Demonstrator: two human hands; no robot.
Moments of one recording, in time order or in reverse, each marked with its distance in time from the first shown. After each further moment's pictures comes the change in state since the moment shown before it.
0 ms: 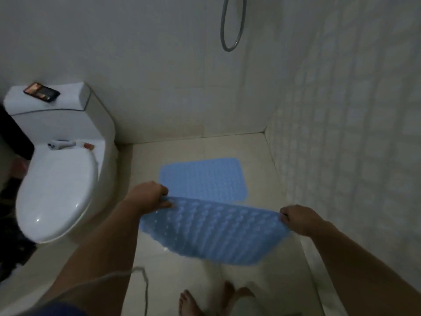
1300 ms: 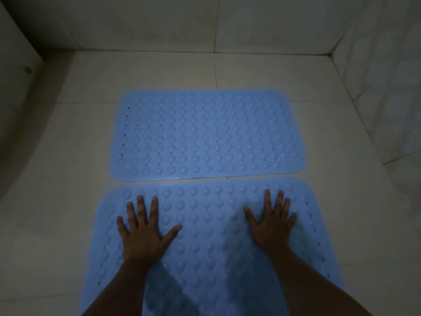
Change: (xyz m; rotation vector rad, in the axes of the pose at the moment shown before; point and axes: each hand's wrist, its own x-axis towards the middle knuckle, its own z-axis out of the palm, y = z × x) left_hand 0.424 -0.055 0.731 -0.213 0.341 -0.482; right_hand 0.549 -0.062 0.593 0.226 0.535 0.338
